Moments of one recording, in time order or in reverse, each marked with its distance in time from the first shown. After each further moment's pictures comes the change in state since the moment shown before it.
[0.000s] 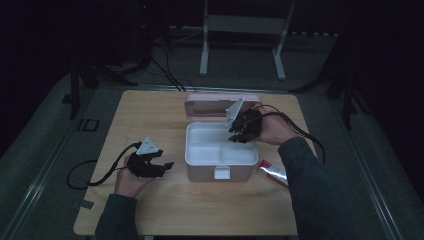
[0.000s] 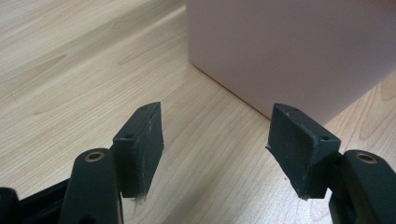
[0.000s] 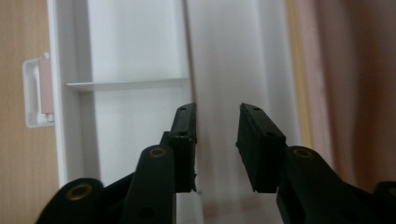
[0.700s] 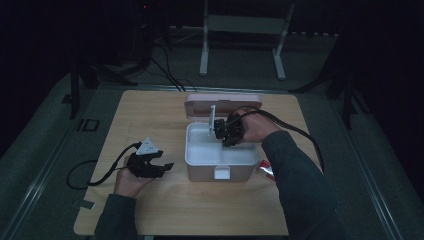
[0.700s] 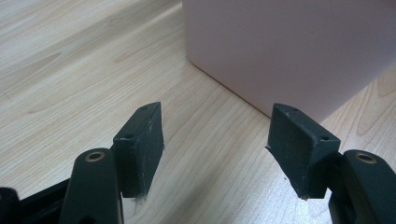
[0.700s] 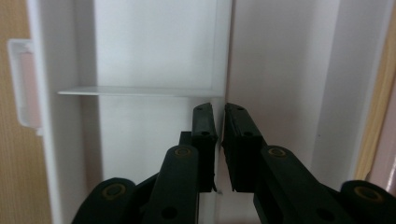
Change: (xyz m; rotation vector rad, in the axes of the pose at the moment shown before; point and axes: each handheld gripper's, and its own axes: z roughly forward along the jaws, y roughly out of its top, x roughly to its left) left arm 0.001 -0.002 0.000 0.011 -0.013 0.009; right arm 0.001 0.037 0.040 0.260 0.119 -0.105
